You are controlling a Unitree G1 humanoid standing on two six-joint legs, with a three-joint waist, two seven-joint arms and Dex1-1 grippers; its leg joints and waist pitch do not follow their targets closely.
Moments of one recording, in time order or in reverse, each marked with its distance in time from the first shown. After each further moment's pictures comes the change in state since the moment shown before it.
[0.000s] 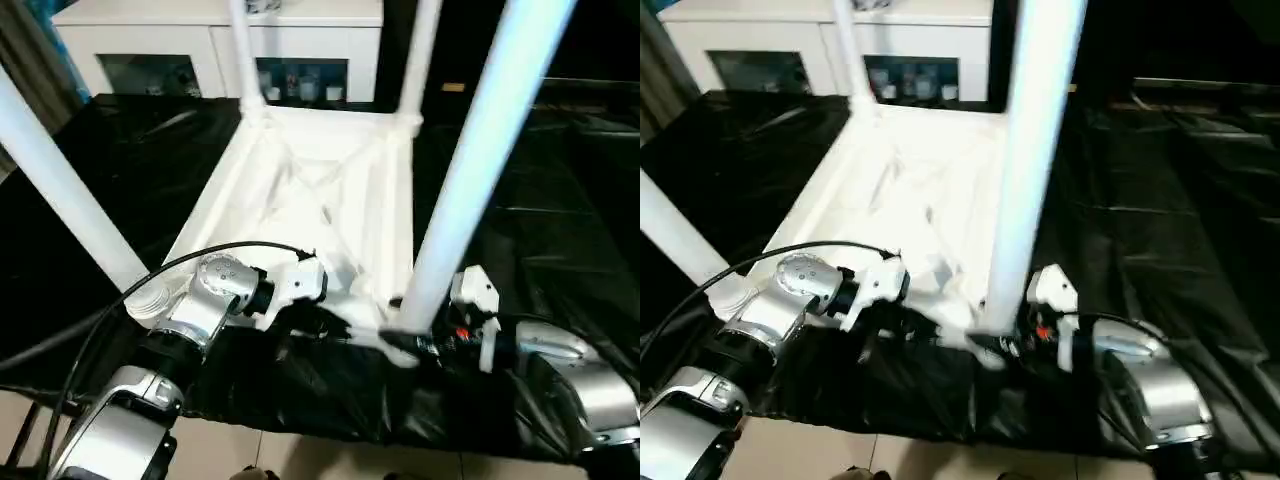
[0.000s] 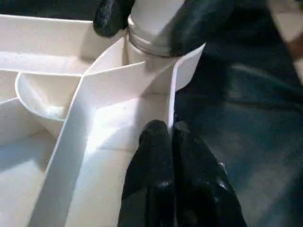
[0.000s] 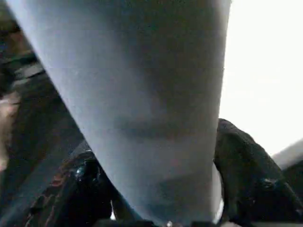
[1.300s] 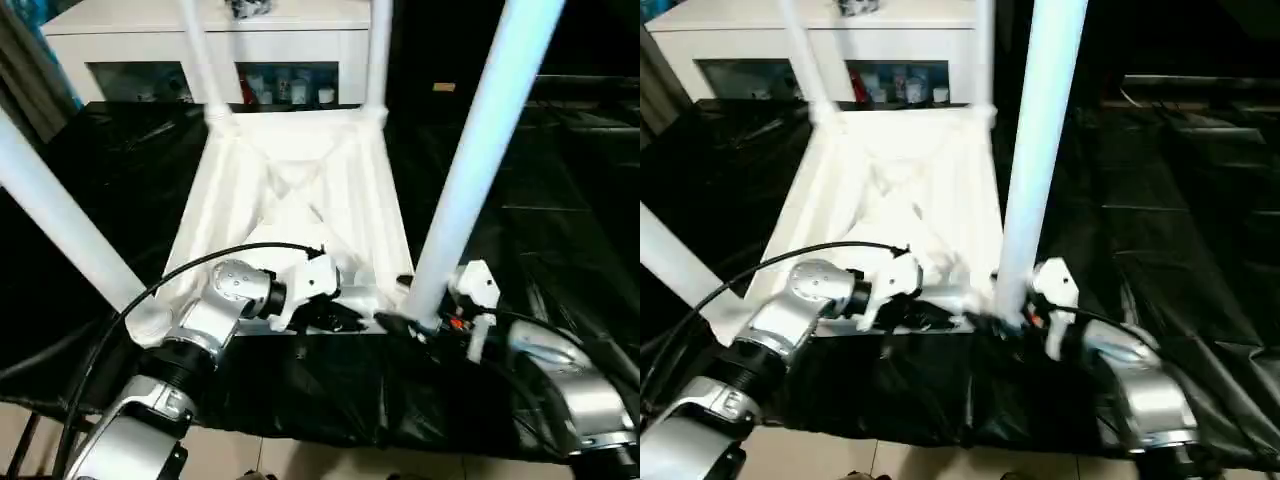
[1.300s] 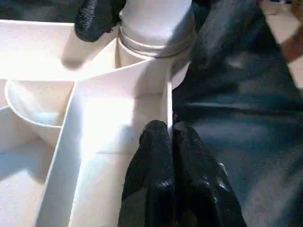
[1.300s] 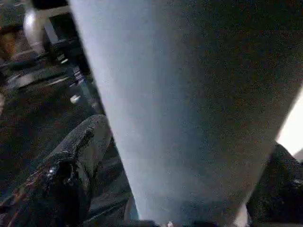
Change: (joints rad) left arm 0.025 -0.006 -0.005 -0.051 -0.001 0.016 -0.044; right arm 0.007 -0.058 0.033 -0.022 0.013 -0.035 0.076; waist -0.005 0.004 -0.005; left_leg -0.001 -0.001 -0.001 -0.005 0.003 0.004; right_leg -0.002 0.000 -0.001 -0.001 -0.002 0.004
